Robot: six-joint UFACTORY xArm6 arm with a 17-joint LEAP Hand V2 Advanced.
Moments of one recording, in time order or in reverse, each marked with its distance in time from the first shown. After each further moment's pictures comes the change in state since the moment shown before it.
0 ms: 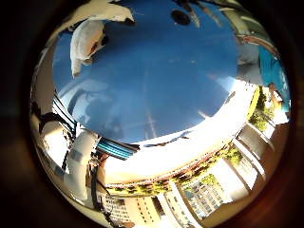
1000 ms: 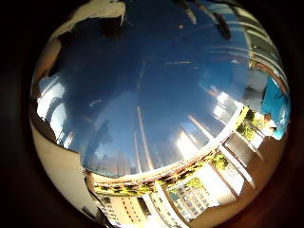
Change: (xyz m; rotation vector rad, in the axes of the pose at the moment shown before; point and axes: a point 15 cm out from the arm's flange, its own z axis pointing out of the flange) arm 0.002 -0.087 0.069 -0.036 0.099 -0.042
